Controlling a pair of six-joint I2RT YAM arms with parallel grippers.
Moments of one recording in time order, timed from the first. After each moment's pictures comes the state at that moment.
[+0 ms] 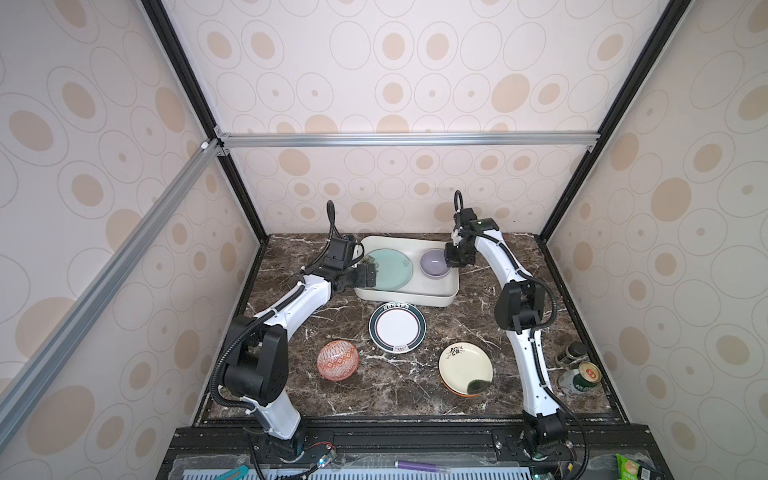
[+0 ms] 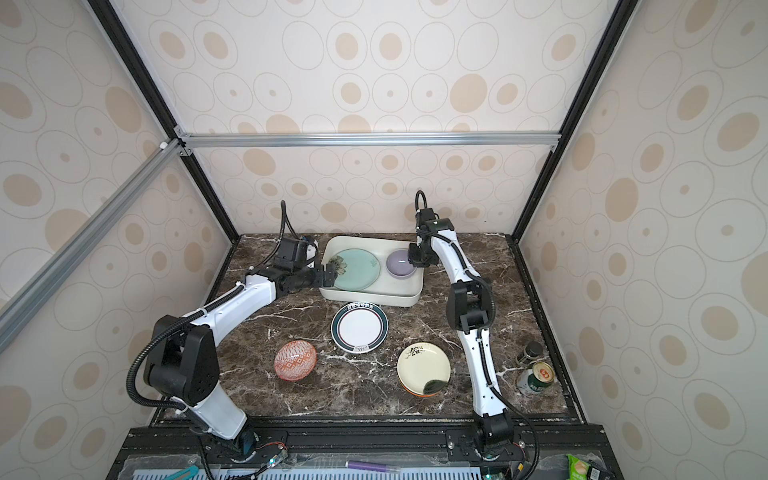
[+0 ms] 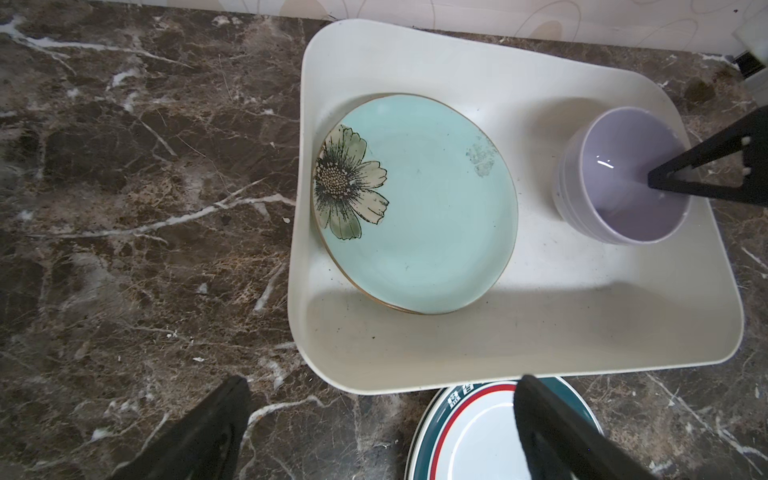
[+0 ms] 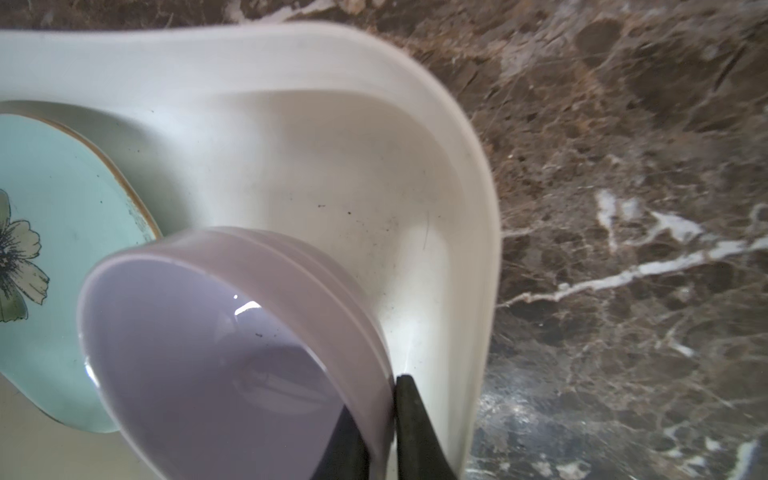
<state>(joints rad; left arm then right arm) -0.33 1.68 1.27 -0.39 0.04 -0.27 0.23 2.56 2.53 -1.20 -0.15 0.32</state>
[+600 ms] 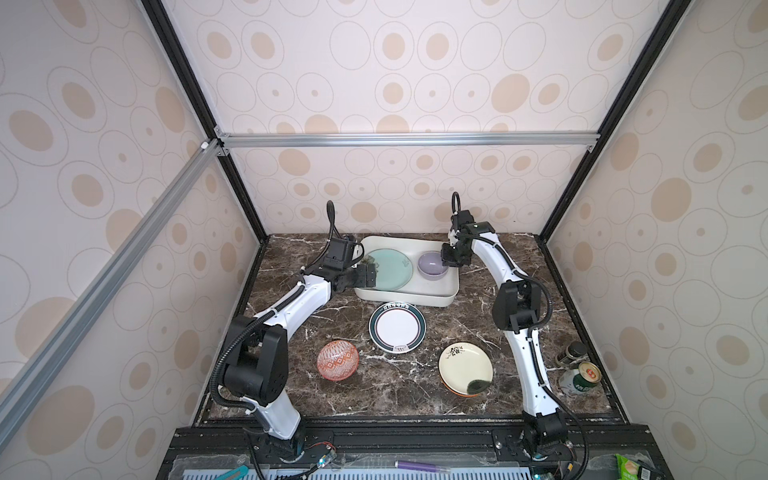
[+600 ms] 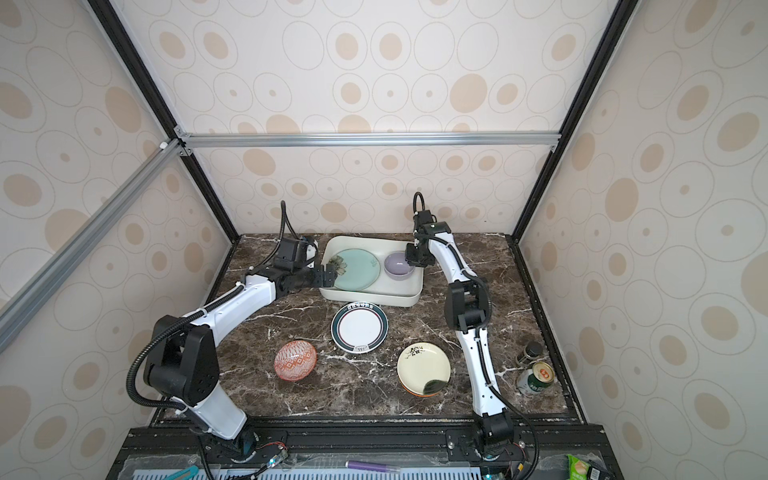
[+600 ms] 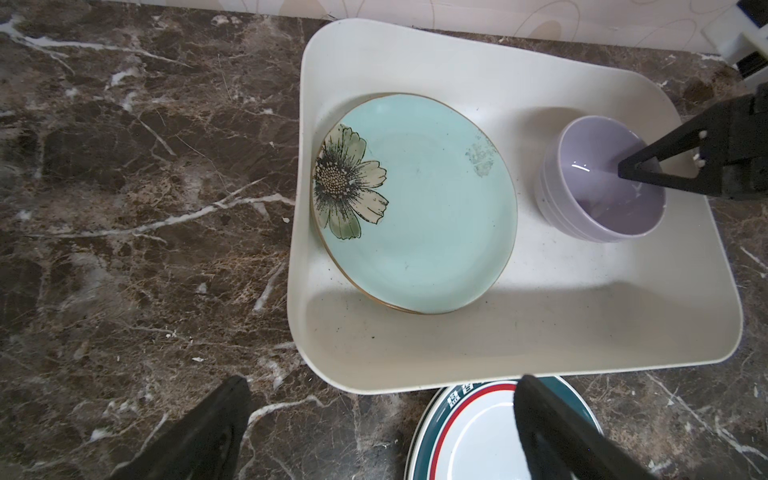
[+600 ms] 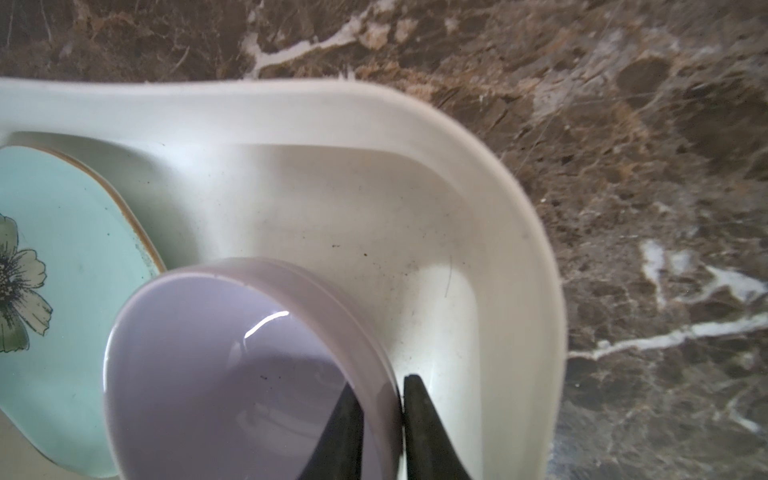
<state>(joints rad) -0.33 1.67 1.27 -0.39 0.04 -0.27 0.23 2.60 2.54 -1.11 -0.15 0.33</state>
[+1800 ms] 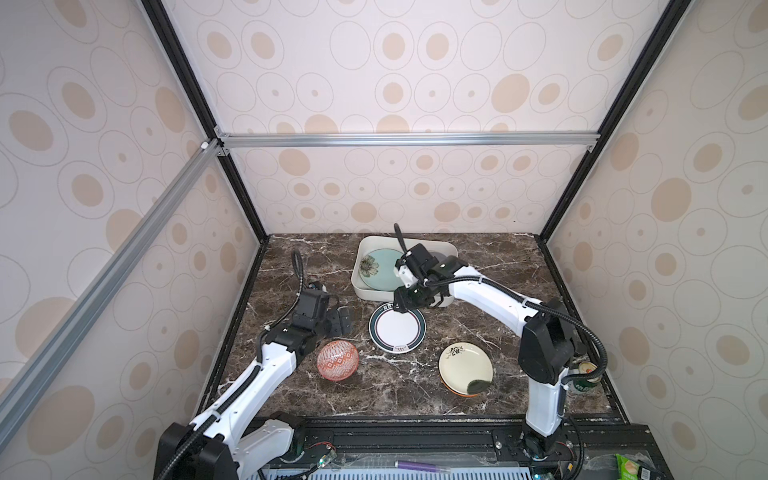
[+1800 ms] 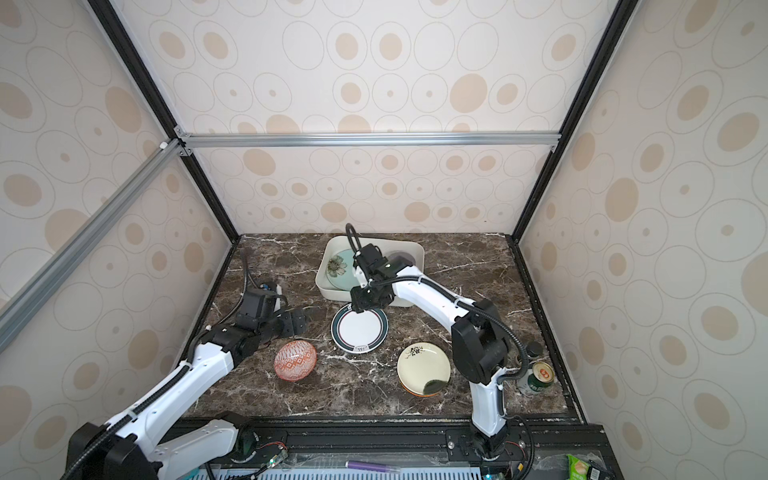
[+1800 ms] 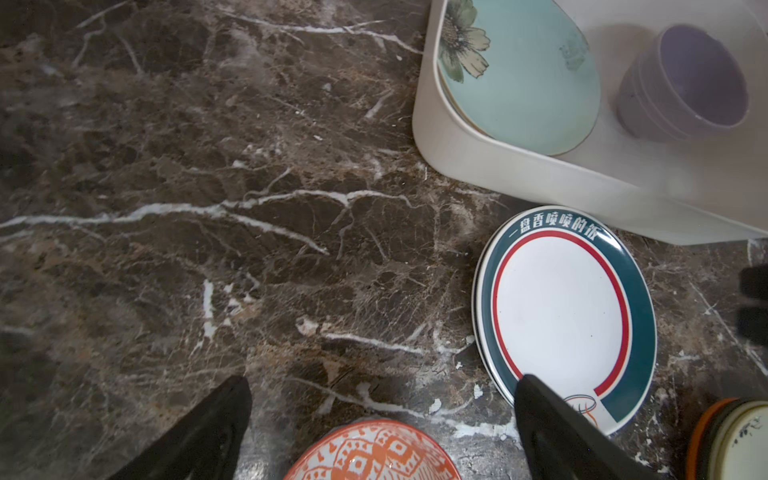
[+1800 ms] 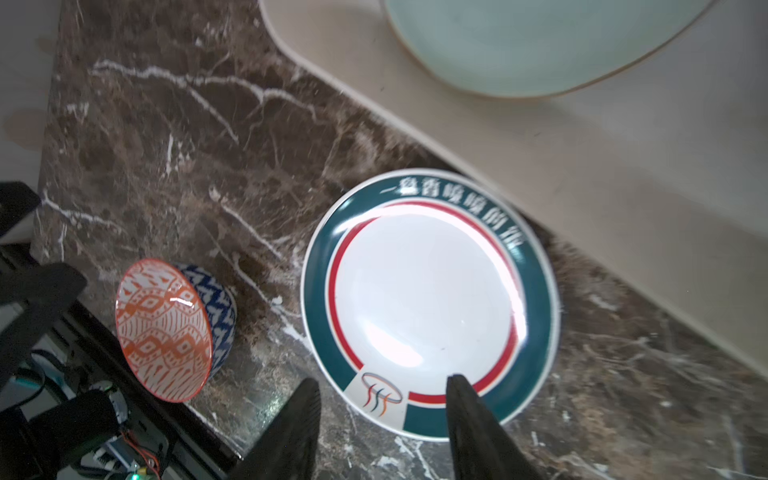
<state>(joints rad) -0.33 1.01 0.70 -0.53 -0.11 -0.48 0.74 1.94 1.67 -0.87 -0.22 0.34</state>
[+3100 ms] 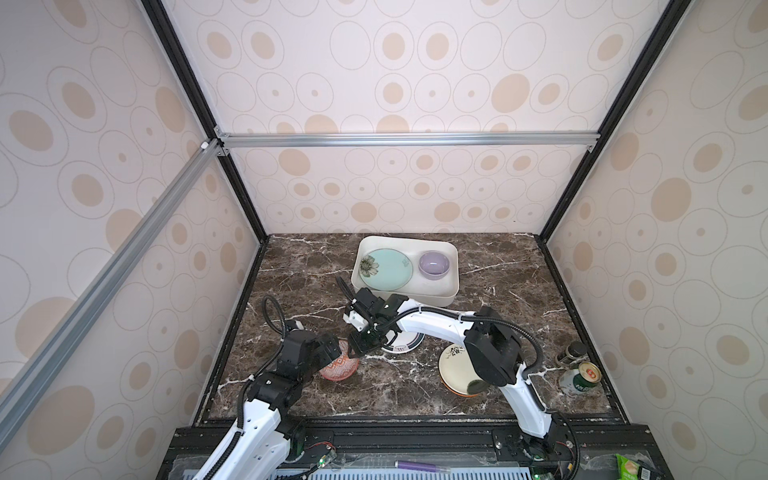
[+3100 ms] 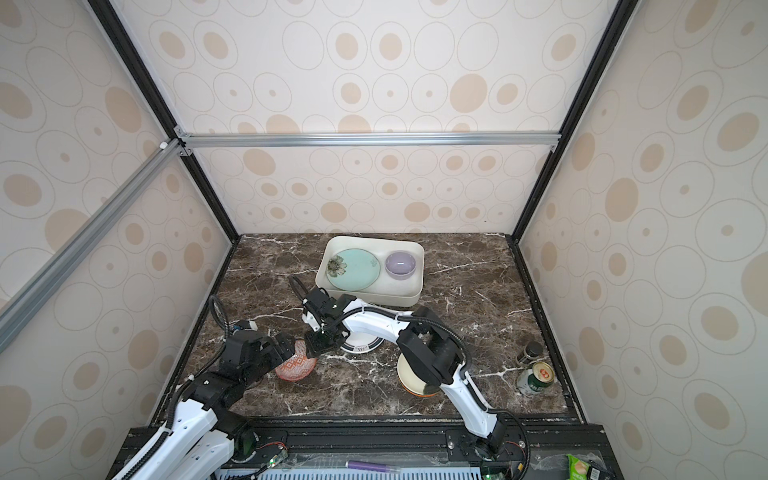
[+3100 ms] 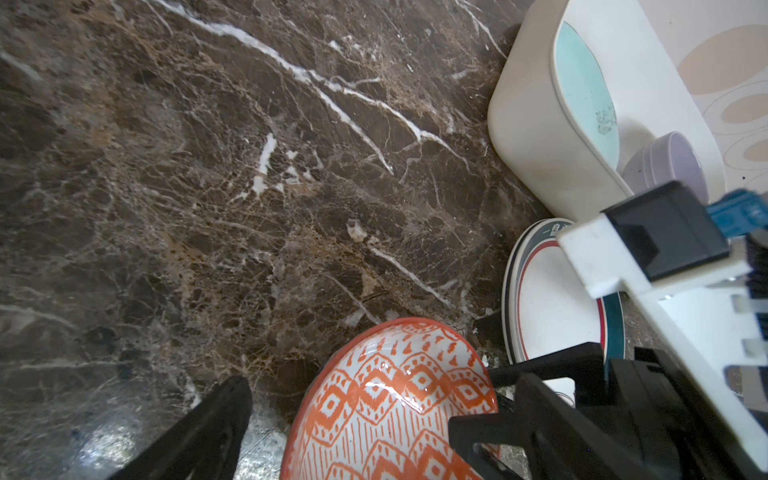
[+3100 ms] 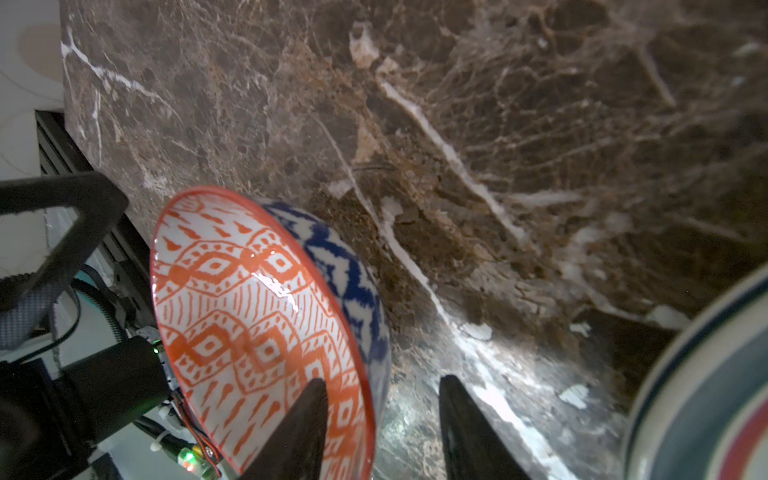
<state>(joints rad) -0.32 0.62 0.37 -0.52 -0.12 -0.84 1.00 2.24 1.80 -0.74 -0.38 0.45</state>
